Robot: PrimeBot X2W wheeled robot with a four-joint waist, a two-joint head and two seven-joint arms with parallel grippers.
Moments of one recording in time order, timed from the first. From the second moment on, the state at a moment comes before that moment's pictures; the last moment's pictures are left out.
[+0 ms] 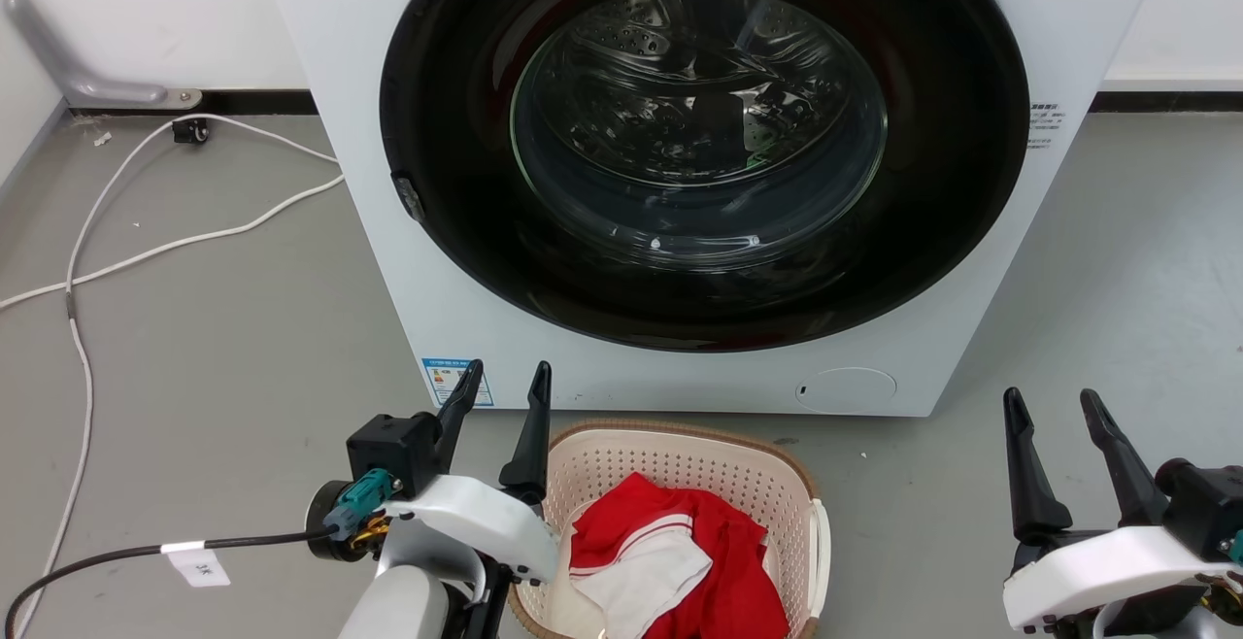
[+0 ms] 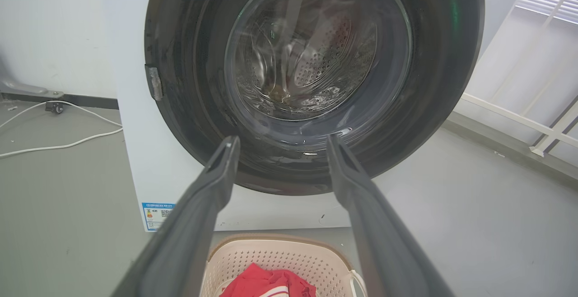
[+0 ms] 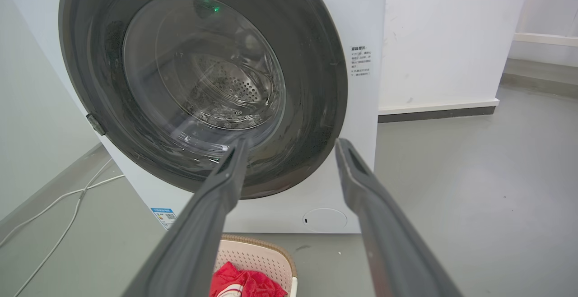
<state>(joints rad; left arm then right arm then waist) -0.21 0.05 -0.24 0.33 -0.36 -0.06 -0.19 0.04 -0.06 -0.07 -0.01 0.21 0.13 -0.06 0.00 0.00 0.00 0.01</state>
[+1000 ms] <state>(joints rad) -0.24 0.05 -0.29 0.37 -0.22 -0.05 -0.25 0.07 -0.05 -0.12 -0.07 0.06 0.13 -0.09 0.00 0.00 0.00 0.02</state>
